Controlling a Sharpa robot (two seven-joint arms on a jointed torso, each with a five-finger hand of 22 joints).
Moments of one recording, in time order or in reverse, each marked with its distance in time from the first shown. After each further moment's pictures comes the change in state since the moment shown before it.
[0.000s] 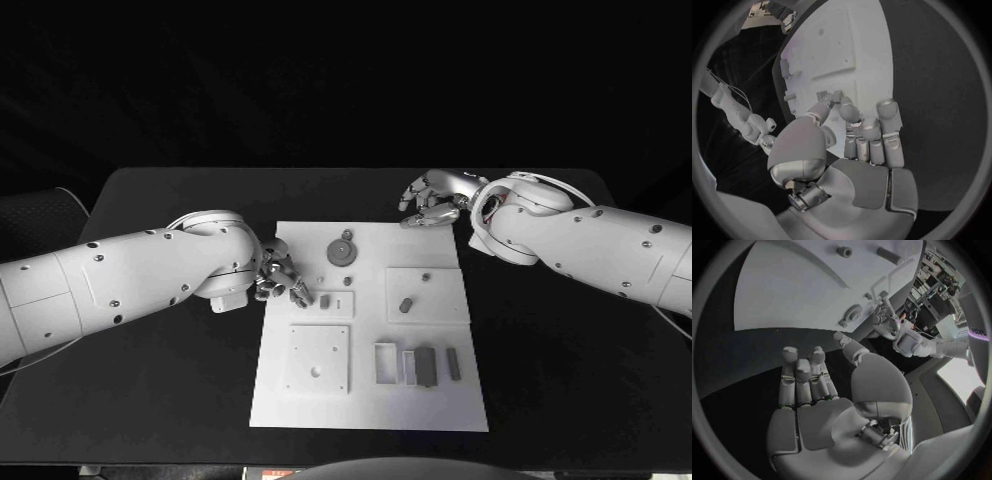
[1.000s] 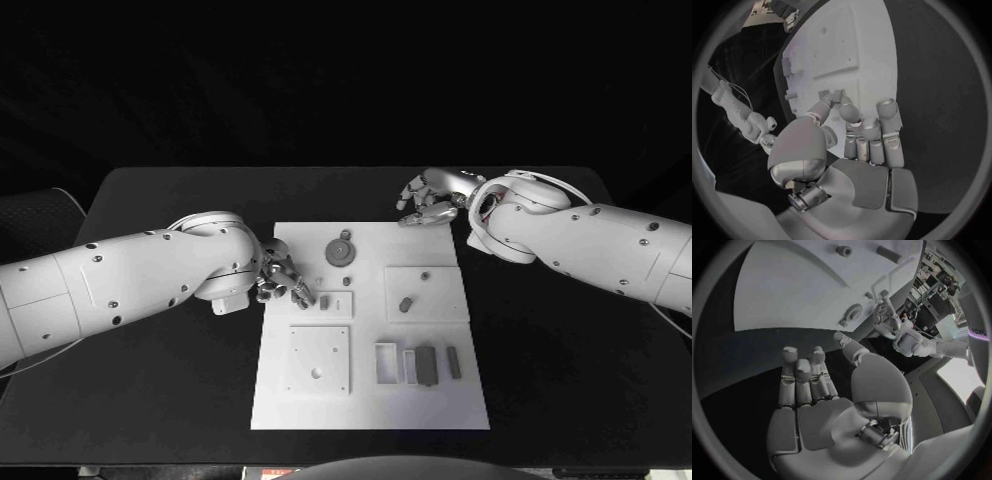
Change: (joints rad) left arm -0.003 0.004 -0.002 0.008 0.025 -0.016 -0.007; left_hand -0.002 0.015 -0.007 0.001 0.000 -0.002 -0.003 0.005 0.003 0.000 0.000 0.000 0.001 -0.005 -0.002 0.000 0.001 -0.007 0.000 0.000 0.000 0.000; right arm 0.000 -0.001 0.000 0.003 0.000 0.000 0.000; right_hand 0.000 0.000 0.000 0.000 0.000 0.000 0.000 0.000 0.000 0.000 0.000 0.000 -0.001 -0.001 0.001 0.000 0.000 0.000 0.002 -0.002 0.000 0.000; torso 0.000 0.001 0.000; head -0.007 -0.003
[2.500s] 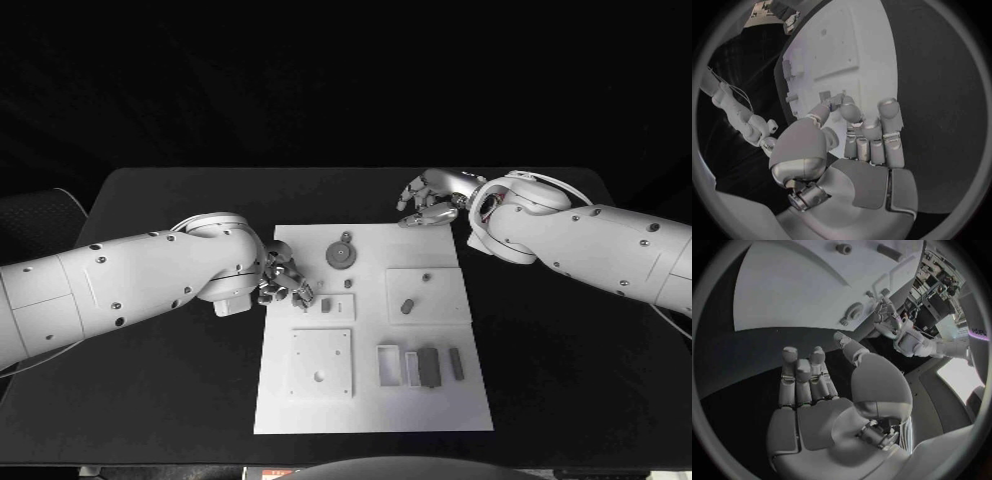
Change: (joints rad) left arm 0.000 0.006 0.000 0.009 -0.008 0.016 -0.008; left_hand 0.019 0.048 0.020 -0.041 0.463 0.006 0.005 -0.010 -0.016 0.002 0.002 0.004 -0.007 0.010 0.006 -0.006 -0.001 -0.009 0.004 0.004 0.000 0.000; right arm 0.000 0.001 0.000 -0.001 0.000 0.000 0.000; right_hand 0.000 0.000 0.000 0.000 0.000 0.002 0.002 0.000 -0.001 0.002 -0.002 0.000 -0.001 0.001 -0.001 0.000 0.000 0.000 -0.002 0.002 0.000 0.000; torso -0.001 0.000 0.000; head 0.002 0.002
